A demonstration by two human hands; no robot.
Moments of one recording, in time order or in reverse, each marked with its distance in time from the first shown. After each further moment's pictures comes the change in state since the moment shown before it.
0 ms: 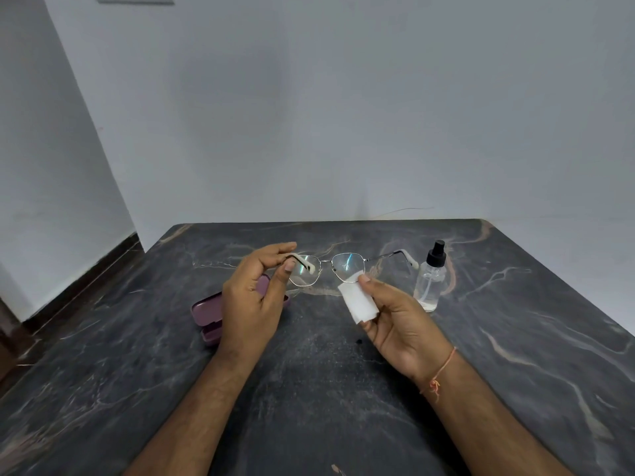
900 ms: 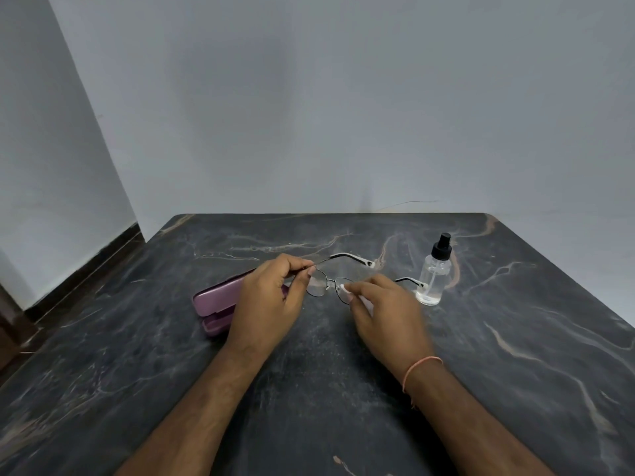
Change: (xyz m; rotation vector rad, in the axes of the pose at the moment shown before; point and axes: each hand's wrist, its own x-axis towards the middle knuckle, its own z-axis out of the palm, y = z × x) left_hand -0.008 -0.005 0.006 0.326 -0.152 -0.001; right_hand 0.016 0.028 -0.016 -1.498 0.193 -0.899
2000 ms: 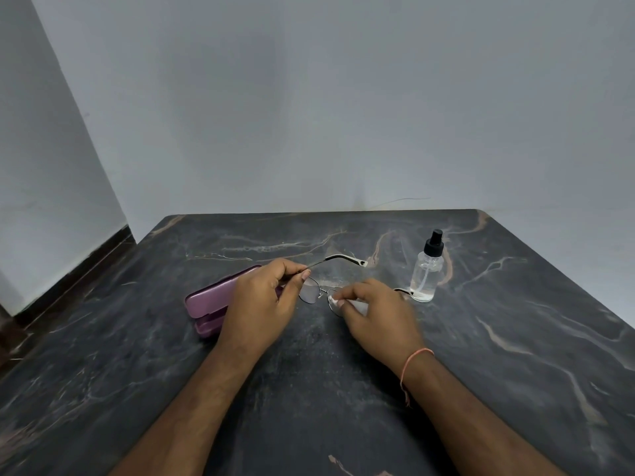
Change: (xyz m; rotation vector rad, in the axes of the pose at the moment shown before) left_hand -0.001 -0.004 0.000 -0.018 -0.067 -0.040; right_hand 0.001 -0.003 -0.001 0.095 -0.204 0.264
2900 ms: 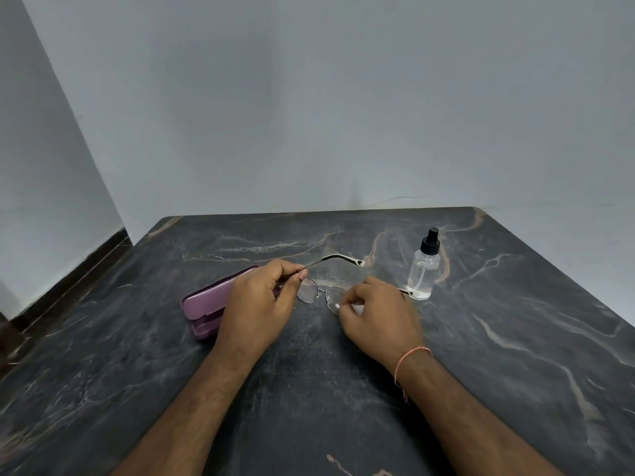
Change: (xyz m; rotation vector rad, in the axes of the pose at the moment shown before) left_hand -0.001 0.001 0.001 0.002 0.016 -0.003; right_hand 0.001 0.003 -0.001 -0.196 0.034 -0.003
